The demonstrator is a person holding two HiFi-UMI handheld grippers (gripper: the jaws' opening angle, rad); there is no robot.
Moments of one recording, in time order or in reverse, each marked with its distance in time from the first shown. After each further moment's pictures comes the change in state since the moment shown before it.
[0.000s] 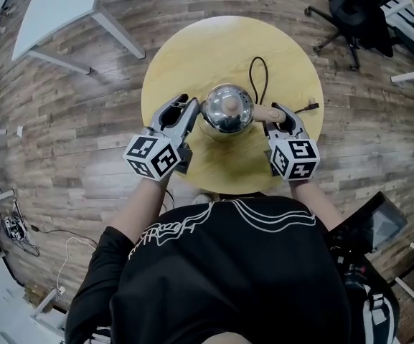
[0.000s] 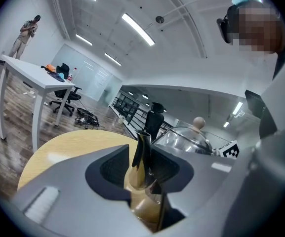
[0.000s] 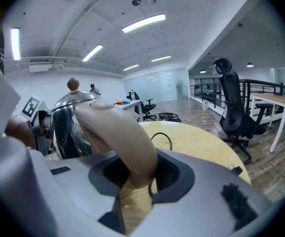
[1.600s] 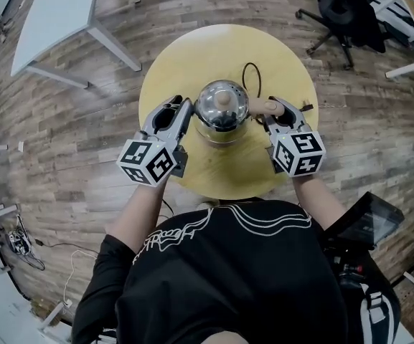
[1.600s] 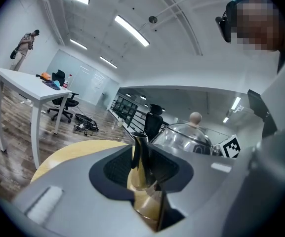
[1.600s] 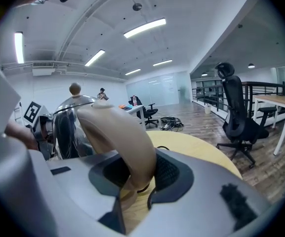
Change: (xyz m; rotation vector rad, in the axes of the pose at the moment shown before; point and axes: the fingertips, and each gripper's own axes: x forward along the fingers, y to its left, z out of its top) left arm 0.001 -0.012 0.034 0.067 -0.019 0.001; right arm -0.006 -0.002 0.041 -0.001 -0.046 0.031
